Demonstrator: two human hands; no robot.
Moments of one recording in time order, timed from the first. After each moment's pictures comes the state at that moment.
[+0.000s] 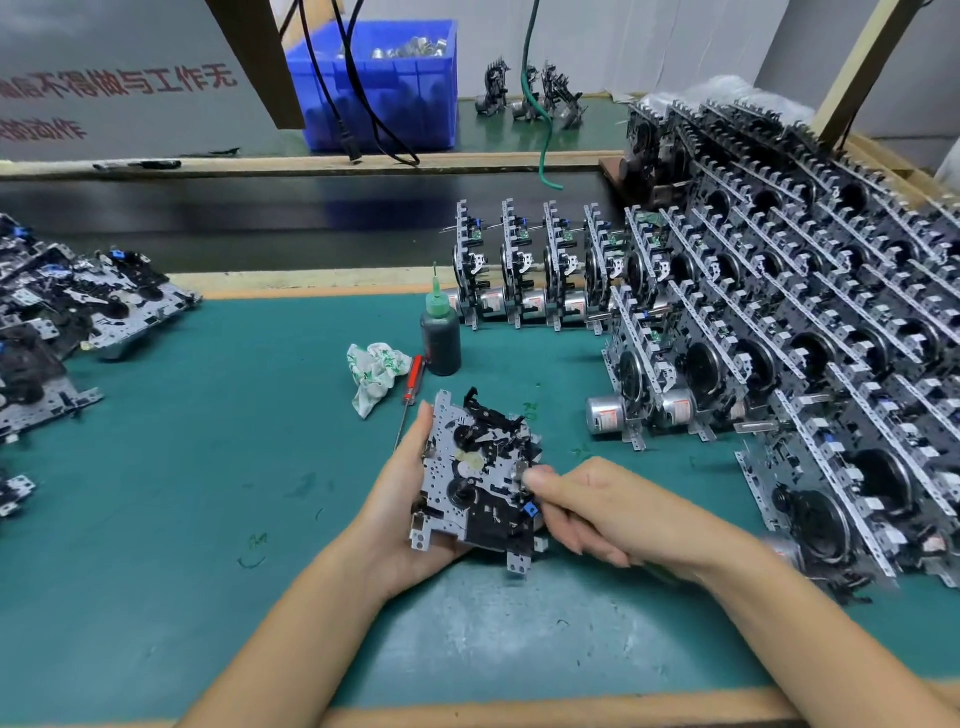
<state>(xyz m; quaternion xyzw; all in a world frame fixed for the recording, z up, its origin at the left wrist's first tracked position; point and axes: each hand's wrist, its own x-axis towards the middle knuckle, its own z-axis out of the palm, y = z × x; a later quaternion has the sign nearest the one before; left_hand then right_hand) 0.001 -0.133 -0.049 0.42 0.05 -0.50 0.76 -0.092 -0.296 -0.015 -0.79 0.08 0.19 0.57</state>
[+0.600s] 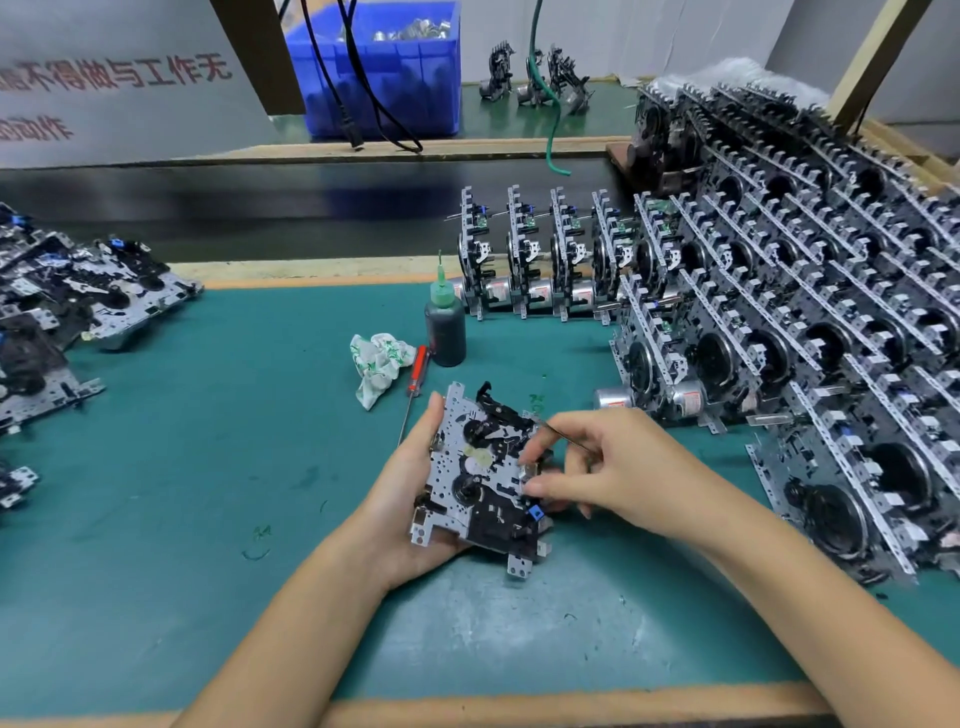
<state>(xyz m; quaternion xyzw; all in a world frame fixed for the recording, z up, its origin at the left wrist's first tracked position) 0.005 -0.129 -0.051 0.41 0.02 -0.52 0.75 -0.079 -0.303 -0.007 -0.89 0.03 0.06 0.45</state>
